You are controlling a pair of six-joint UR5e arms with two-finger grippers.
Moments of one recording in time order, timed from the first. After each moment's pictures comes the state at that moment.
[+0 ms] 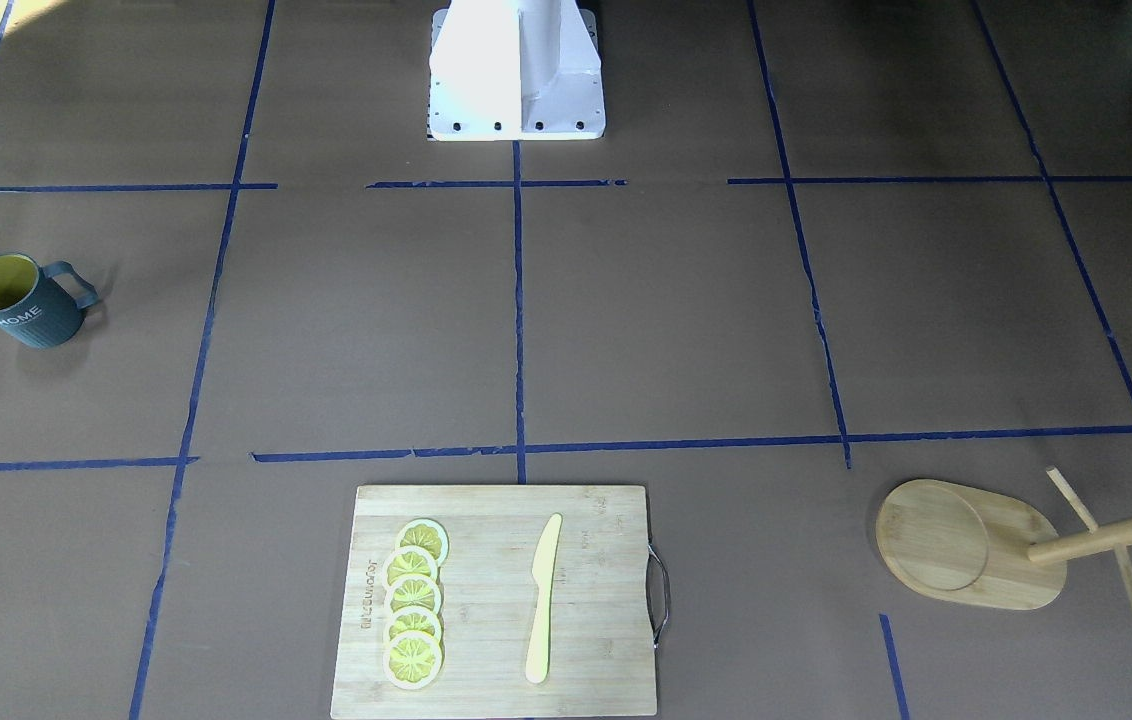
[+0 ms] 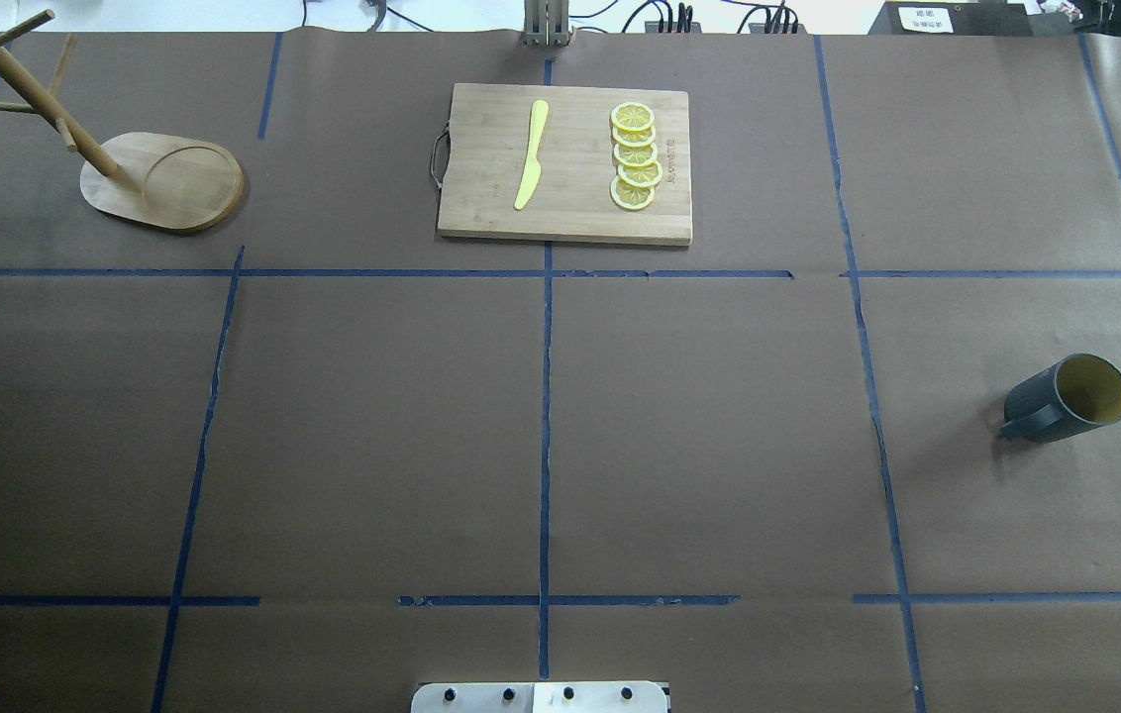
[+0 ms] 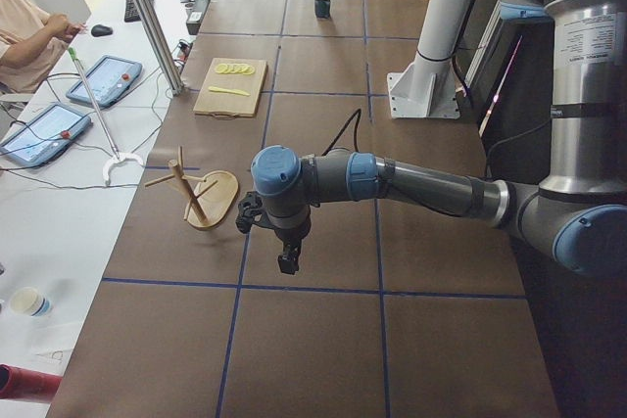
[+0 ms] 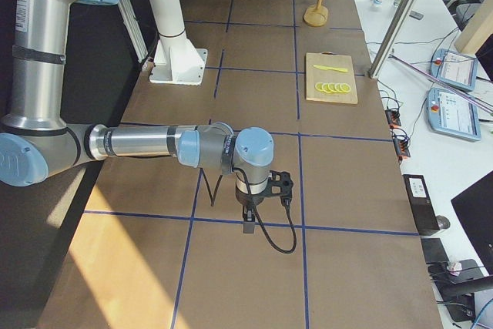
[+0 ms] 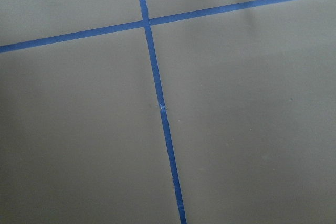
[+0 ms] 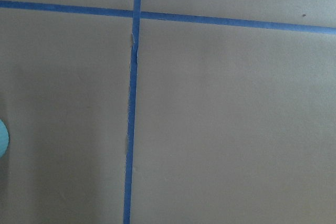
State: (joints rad) left arm -1.58 -1.49 -1.85 -1.27 -2.38 0.27; right arm 1.61 -1.74 1.84 -1.72 2.23 -0.11
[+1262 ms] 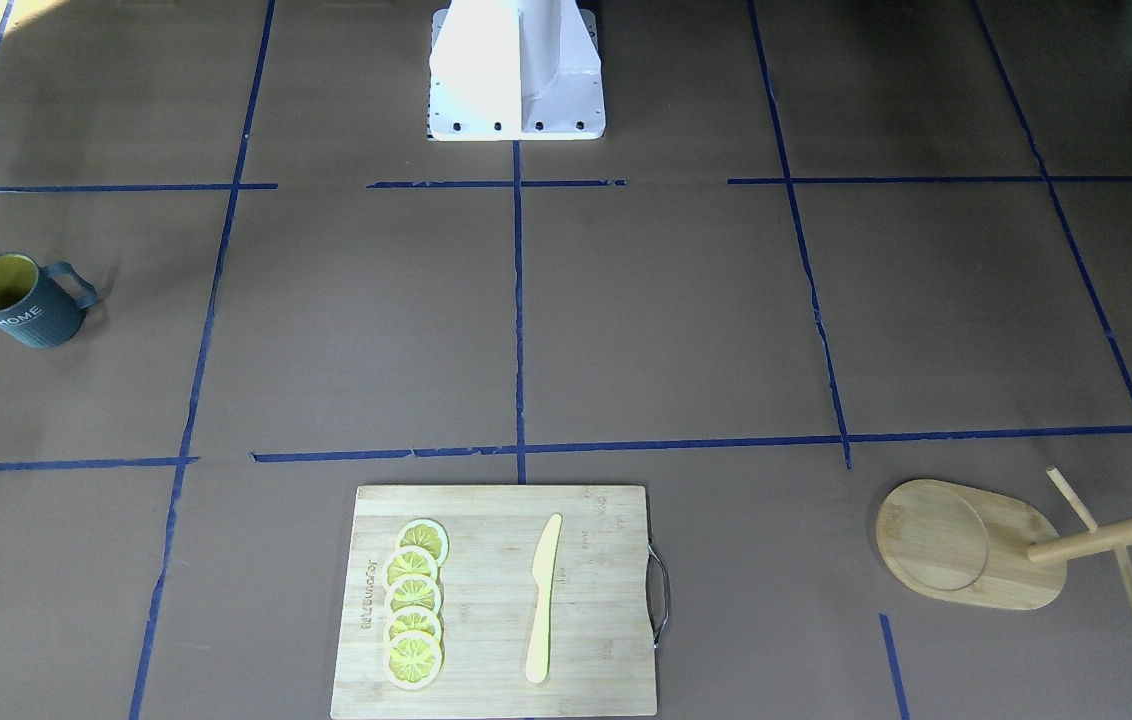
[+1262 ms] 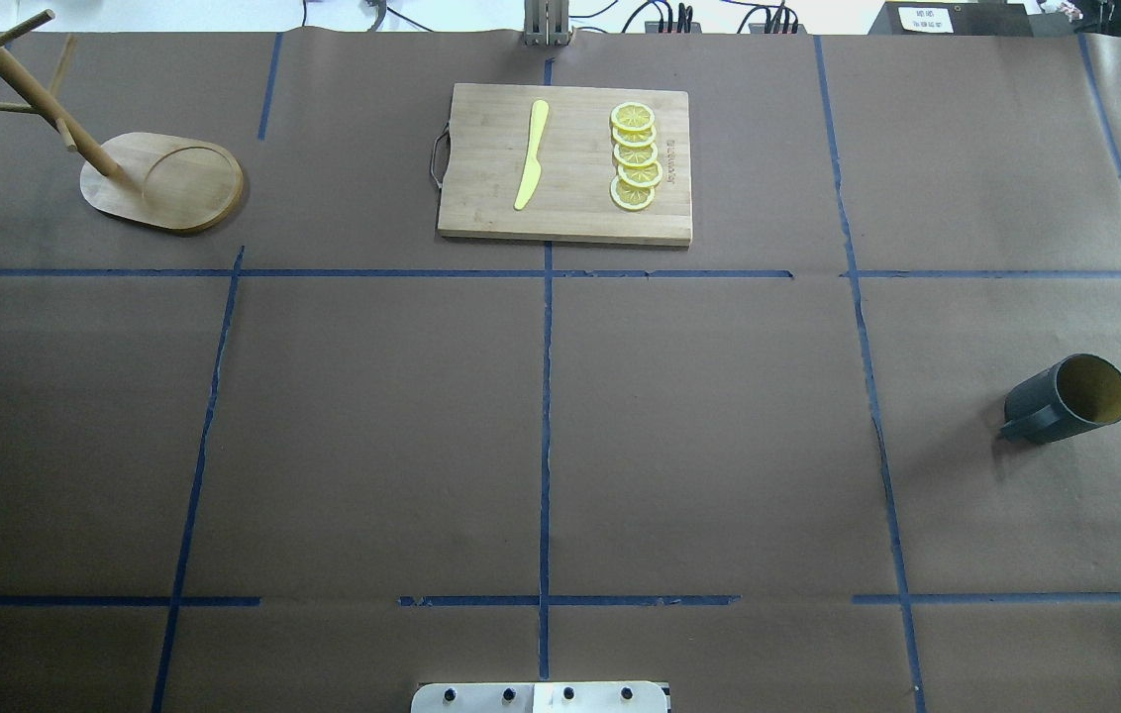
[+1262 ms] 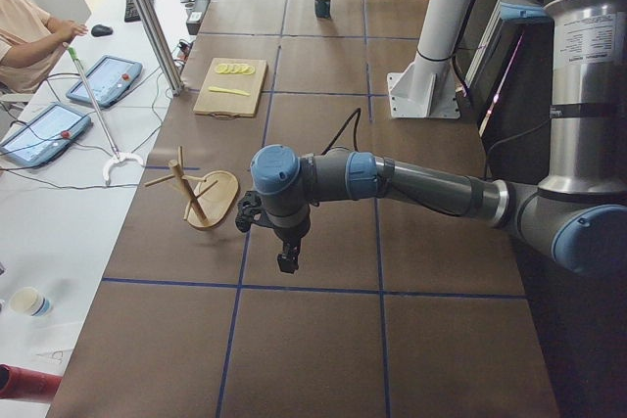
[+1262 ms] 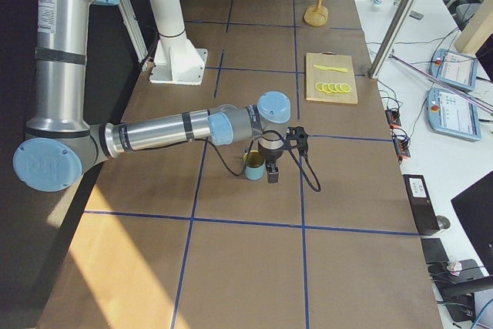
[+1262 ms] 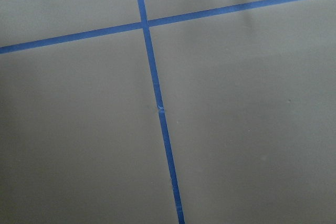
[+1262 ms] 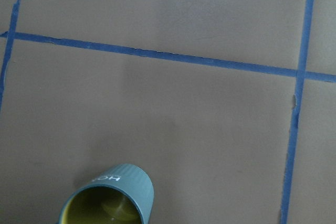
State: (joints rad) left arm -1.58 -1.49 -1.85 -1.27 -2.38 0.26; right arm 1.27 -1.74 1.88 -1.30 2.31 0.37
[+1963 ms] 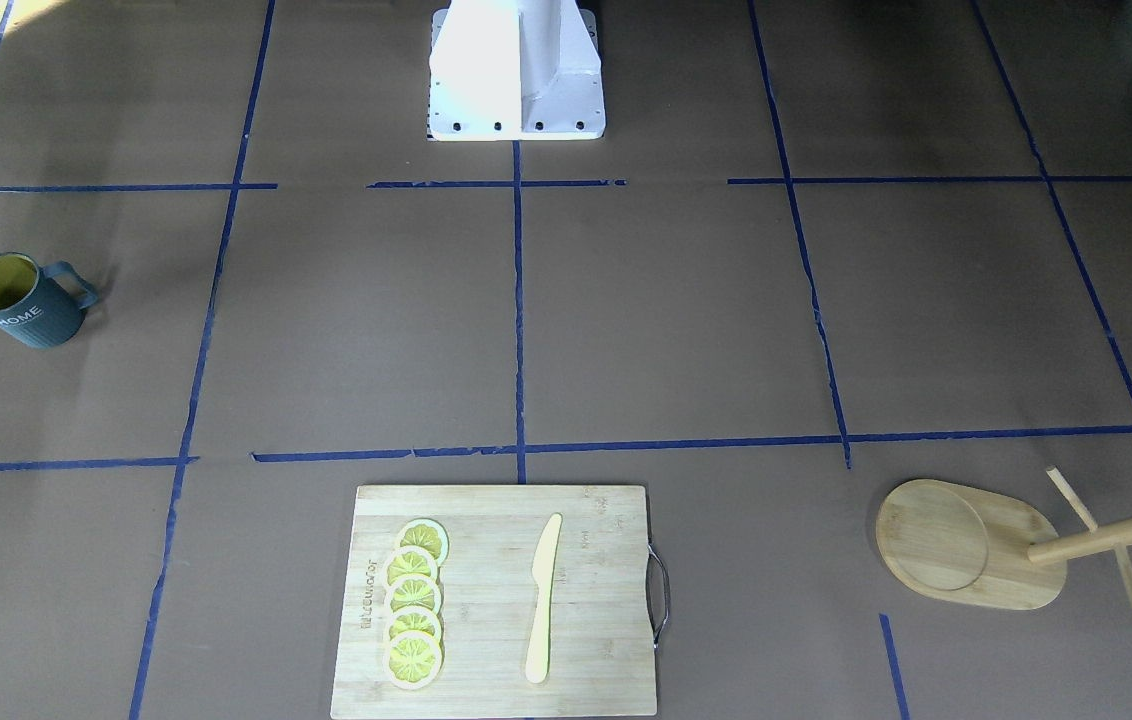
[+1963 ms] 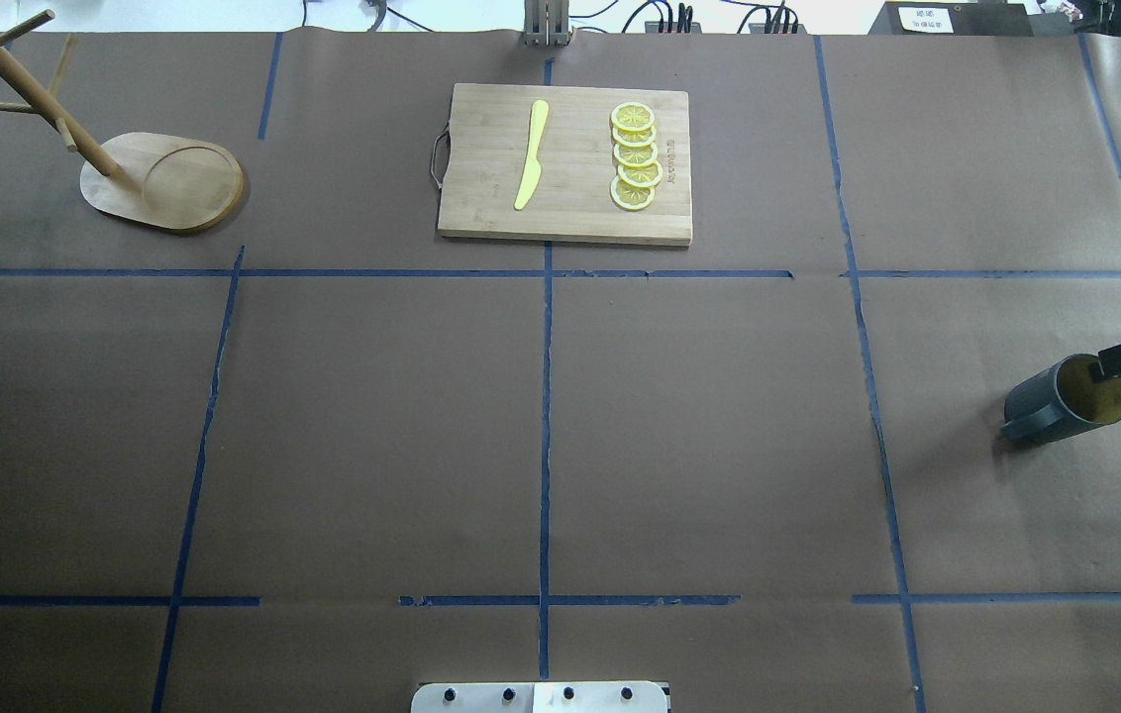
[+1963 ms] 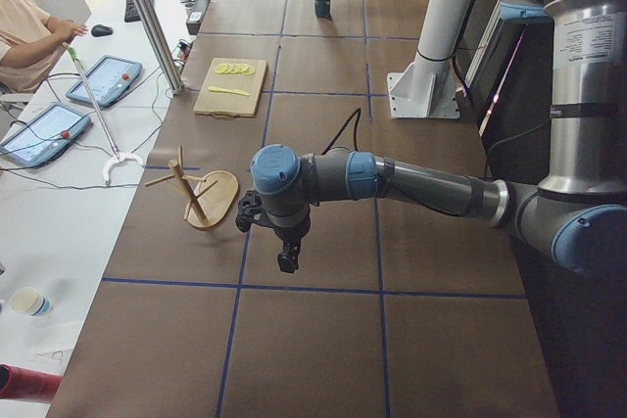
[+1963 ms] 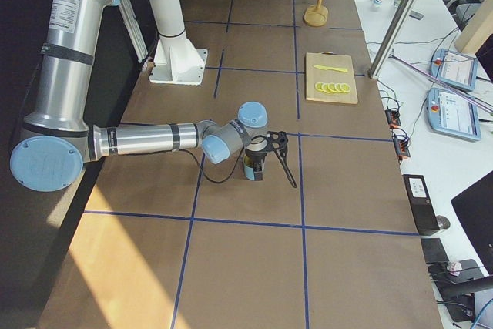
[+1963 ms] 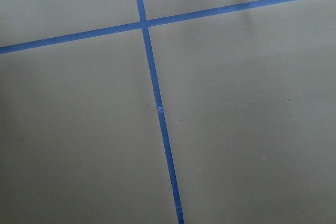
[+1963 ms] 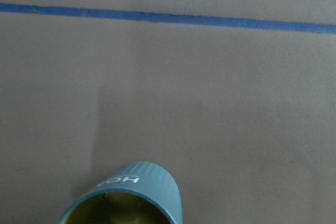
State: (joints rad) left arm -1.58 -1.49 -1.86 -1.27 -2.38 0.26; right arm 1.07 -1.79 1.79 -1.04 2.19 0.63
